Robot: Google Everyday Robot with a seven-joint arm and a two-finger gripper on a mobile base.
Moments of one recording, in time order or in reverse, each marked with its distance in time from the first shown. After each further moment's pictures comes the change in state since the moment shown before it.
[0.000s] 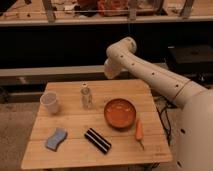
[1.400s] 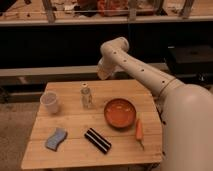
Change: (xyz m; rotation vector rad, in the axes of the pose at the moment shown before) arm -0.025 -0.023 0.030 -0.027 -0.111 -0.070
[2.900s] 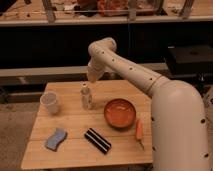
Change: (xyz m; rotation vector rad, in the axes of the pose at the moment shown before) arm -0.060 -0.031 0.015 -0.042 -0.091 -0.110
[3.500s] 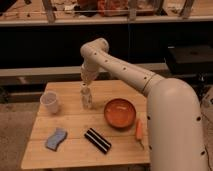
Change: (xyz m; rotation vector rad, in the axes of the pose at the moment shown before) arm -0.026 -0.012 0.003 -0.025 -0.007 -0.048
